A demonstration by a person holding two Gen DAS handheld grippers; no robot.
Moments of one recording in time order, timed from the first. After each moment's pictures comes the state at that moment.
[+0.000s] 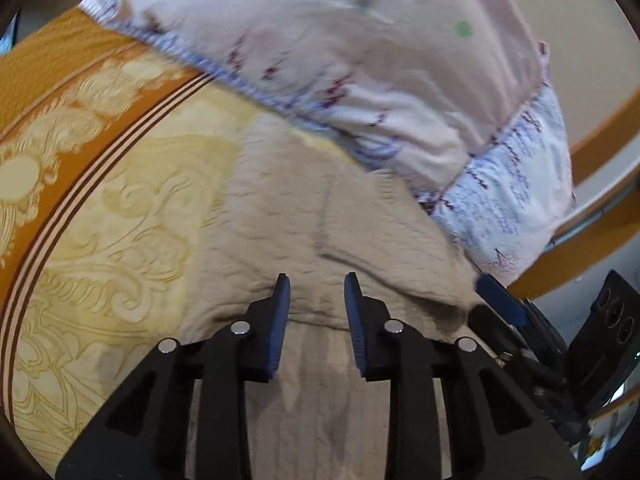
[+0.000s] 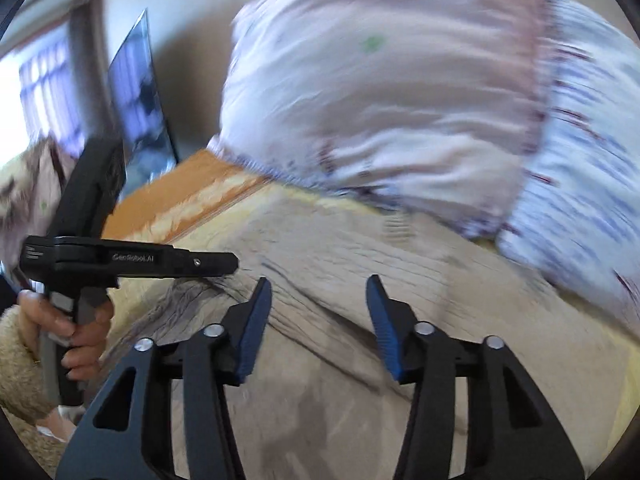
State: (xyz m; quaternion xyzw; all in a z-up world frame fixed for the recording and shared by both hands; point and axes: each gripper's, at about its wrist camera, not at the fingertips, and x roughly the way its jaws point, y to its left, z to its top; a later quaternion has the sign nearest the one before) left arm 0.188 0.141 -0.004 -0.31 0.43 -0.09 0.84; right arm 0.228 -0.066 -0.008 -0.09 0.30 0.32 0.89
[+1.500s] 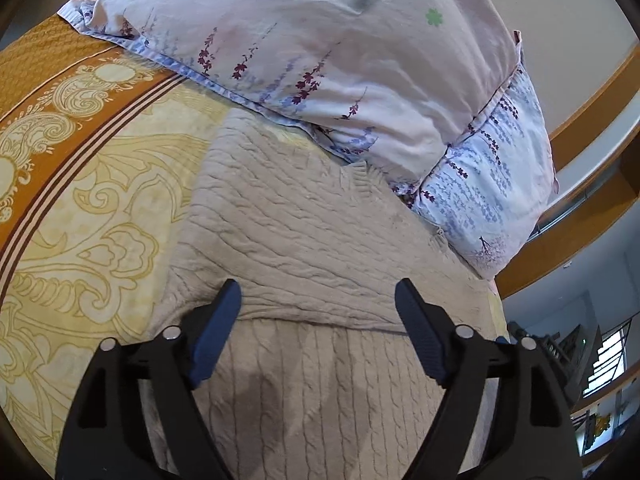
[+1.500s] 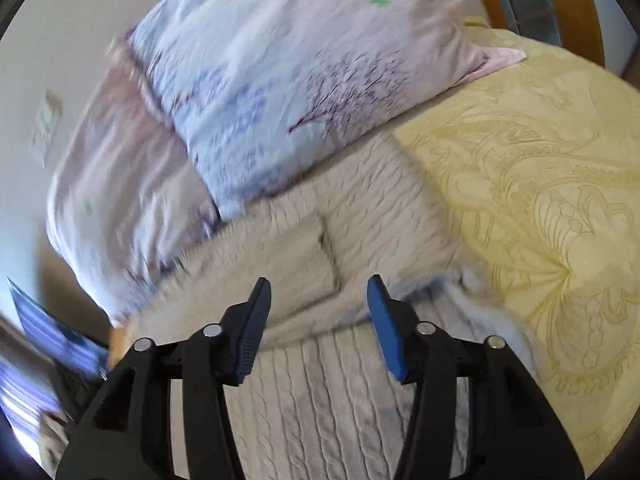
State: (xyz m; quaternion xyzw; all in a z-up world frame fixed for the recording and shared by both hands) left arm 0.183 0.129 -0.004 -0.29 0.40 -0.14 0.86; right arm 0.185 -0.338 -0.057 0.36 0.33 0.04 0.87
